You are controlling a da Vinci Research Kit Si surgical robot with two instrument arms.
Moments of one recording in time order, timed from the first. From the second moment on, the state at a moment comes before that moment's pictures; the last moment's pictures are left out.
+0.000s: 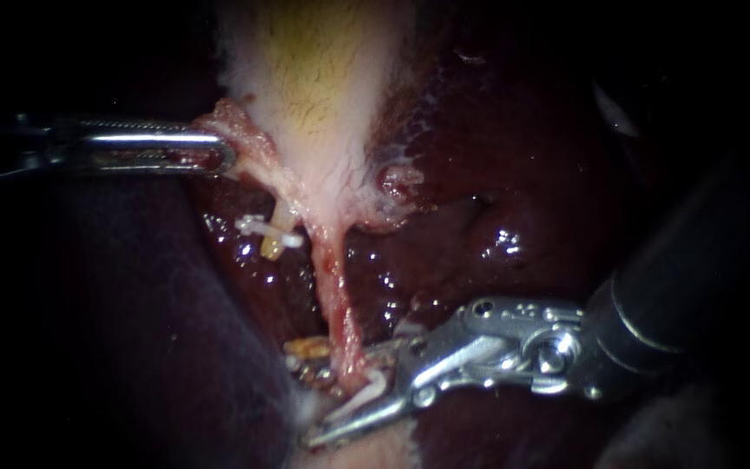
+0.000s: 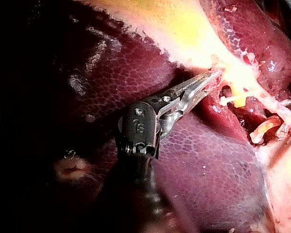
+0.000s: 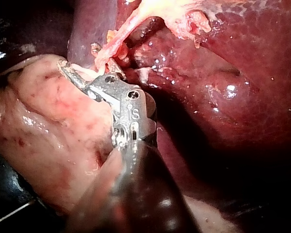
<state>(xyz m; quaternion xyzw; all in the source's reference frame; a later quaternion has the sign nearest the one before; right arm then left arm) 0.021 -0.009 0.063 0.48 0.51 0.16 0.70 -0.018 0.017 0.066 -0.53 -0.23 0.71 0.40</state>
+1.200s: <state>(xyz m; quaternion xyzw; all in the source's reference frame) 0.019 -0.007 0.065 0.45 0.51 0.23 0.70 -0.018 0.017 0.067 -0.53 -0.23 0.71 0.40</state>
